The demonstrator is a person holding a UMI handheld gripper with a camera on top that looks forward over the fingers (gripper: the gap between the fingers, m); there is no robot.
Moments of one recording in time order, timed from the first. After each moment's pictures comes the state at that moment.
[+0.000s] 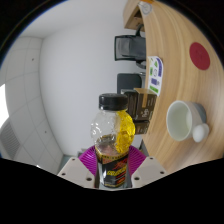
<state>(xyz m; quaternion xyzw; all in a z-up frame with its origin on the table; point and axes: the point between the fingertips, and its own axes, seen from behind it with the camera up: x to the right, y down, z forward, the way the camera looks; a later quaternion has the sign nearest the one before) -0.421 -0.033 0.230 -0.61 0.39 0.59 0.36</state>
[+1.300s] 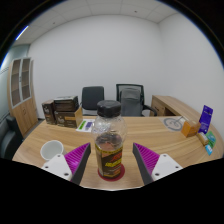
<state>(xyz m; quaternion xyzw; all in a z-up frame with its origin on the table) -0.144 -0.043 0.106 -0.84 0.00 0.00 0.54</state>
